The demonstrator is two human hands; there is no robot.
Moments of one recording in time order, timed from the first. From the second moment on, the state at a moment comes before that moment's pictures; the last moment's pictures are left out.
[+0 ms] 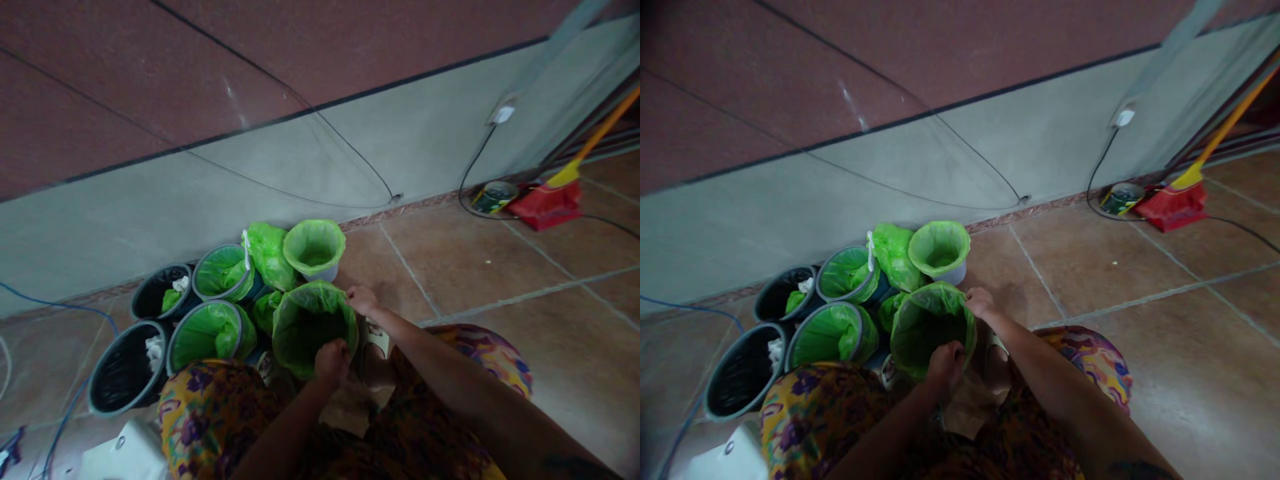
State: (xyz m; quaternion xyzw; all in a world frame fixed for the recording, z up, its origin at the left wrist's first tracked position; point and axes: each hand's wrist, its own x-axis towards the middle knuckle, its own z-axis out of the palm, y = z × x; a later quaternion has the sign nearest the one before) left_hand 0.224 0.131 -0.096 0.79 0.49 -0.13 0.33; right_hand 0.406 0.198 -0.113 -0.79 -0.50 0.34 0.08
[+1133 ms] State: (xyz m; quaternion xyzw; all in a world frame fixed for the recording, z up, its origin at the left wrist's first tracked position) left_hand 0.292 0.287 -0.095 0.84 0.49 -0.07 0.24; right_hand 0.418 0.197 -0.117 -0.77 -0.39 0.48 0.17
